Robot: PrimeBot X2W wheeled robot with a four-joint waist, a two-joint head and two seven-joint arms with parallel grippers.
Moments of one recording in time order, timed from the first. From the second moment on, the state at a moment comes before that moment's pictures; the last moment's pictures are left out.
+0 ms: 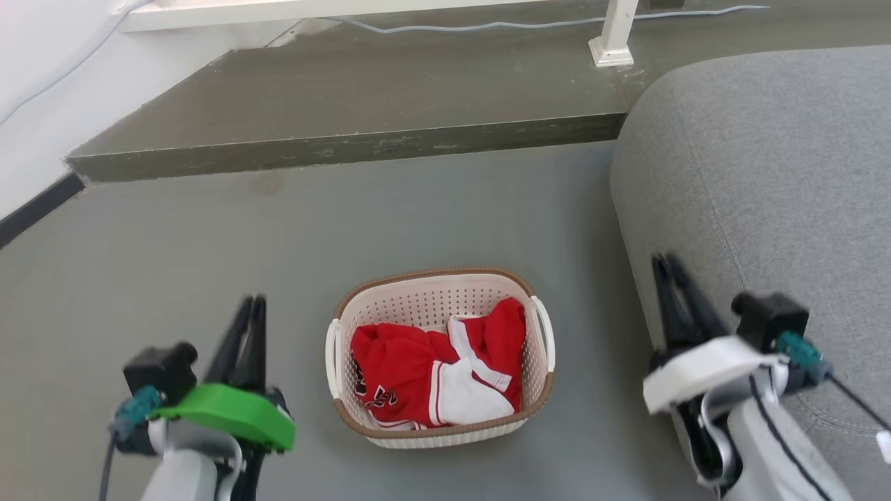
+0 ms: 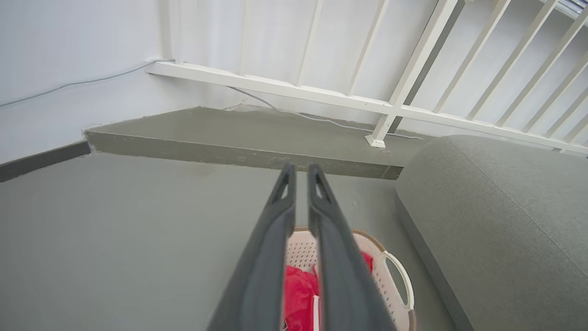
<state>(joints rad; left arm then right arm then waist) -0.17 0.07 -0.20 0.33 -0.47 -0.12 -0.26 -0.13 -0.09 0.23 0.27 0.29 0.00 -0.25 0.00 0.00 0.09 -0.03</state>
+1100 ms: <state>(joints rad) -0.14 0.05 -0.13 0.34 -0.78 -0.12 -0.16 -0.10 -0.07 0.15 0.29 0.65 0.03 -0.17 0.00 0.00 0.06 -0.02</state>
